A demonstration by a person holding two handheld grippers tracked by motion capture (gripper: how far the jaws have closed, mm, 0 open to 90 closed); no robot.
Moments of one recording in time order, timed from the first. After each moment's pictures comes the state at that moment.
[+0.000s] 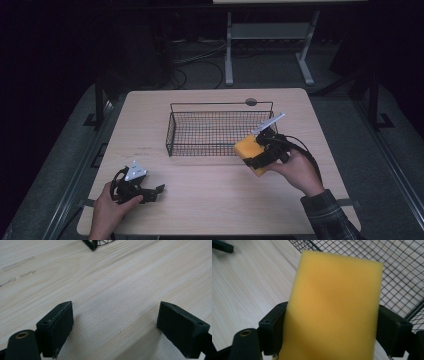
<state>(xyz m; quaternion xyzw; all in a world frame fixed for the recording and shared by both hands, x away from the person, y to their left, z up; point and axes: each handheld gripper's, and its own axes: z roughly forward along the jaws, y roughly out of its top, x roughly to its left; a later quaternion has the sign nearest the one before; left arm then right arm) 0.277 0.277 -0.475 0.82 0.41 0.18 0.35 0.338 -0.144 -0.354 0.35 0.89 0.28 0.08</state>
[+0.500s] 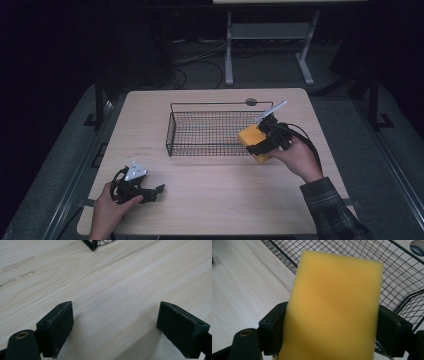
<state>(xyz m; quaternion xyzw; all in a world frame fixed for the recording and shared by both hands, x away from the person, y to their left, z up) 0.277 0.277 -0.475 0.82 0.41 0.18 0.35 0.370 -0.152 -0.347 0.38 0.88 0.27 0.09</state>
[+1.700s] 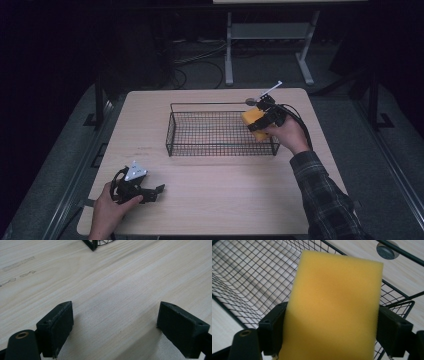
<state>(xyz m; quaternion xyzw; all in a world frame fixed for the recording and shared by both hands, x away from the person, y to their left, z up) 0.277 0.277 -0.475 0.82 0.41 0.18 0.35 0.456 -0.159 -0.367 0.44 0.86 0.25 0.10</state>
